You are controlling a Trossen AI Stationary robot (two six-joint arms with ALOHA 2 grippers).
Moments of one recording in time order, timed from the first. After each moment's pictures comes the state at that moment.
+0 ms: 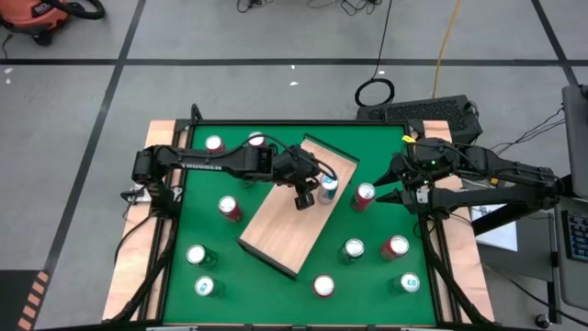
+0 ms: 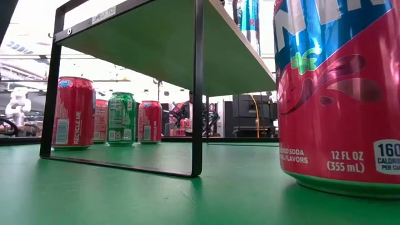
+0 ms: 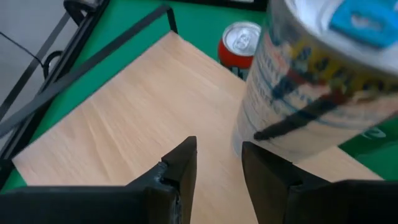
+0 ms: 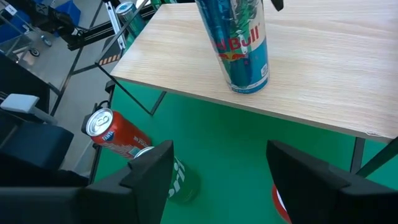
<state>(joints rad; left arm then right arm) 0.03 1.81 1.65 -0.58 -0.13 -0.09 -0.16 0.70 0.95 -0.80 -0.32 0.22</state>
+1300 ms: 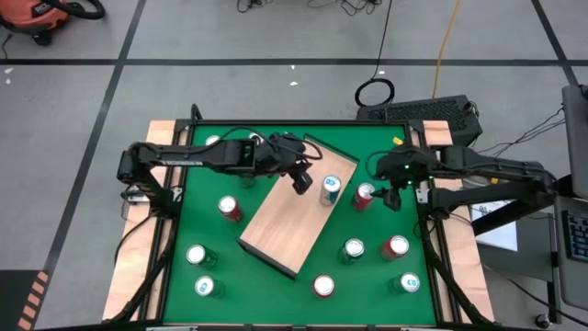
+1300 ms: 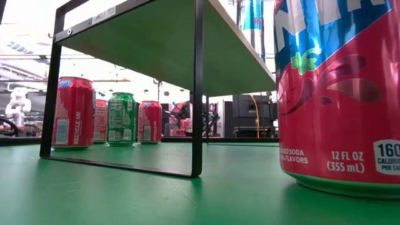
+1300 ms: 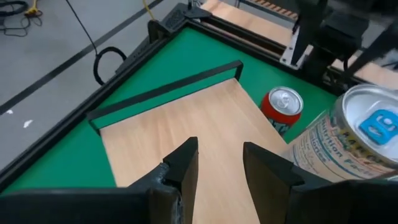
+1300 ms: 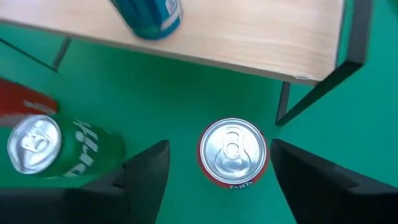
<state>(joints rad) 0.03 1.68 1.65 -0.61 -0.35 -0.39 -0.16 0.87 0.95 -0.93 -0.07 0.15</state>
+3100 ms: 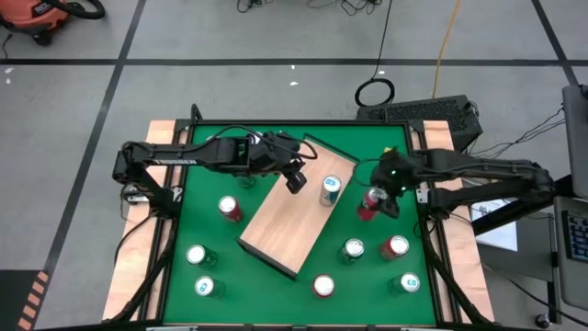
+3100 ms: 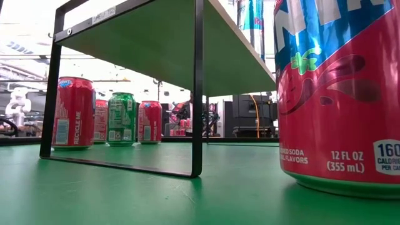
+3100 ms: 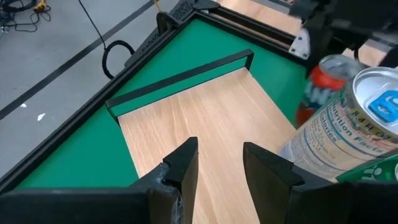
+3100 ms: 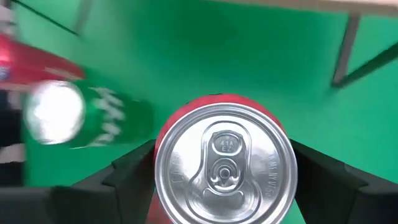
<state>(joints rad) 0.03 1.65 1.65 -0.69 -0.36 -0.39 -0.16 0.92 0.91 -0.96 -0.24 0.21</state>
